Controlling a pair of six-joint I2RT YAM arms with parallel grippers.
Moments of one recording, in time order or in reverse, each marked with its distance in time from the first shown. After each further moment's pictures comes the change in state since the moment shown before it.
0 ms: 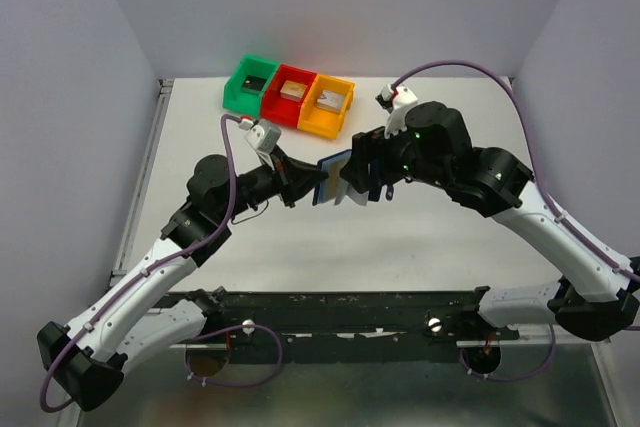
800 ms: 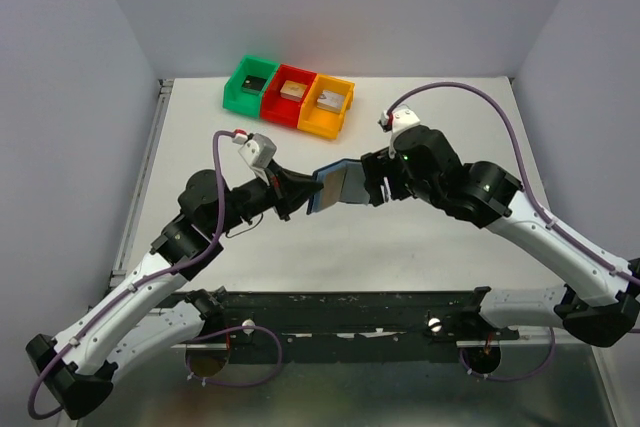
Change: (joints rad) left arm -0.081 -0.085 -0.011 -0.071 -0.087 0.069; right arm 0.020 -0.021 -0.141 -0.078 0.264 -0.069
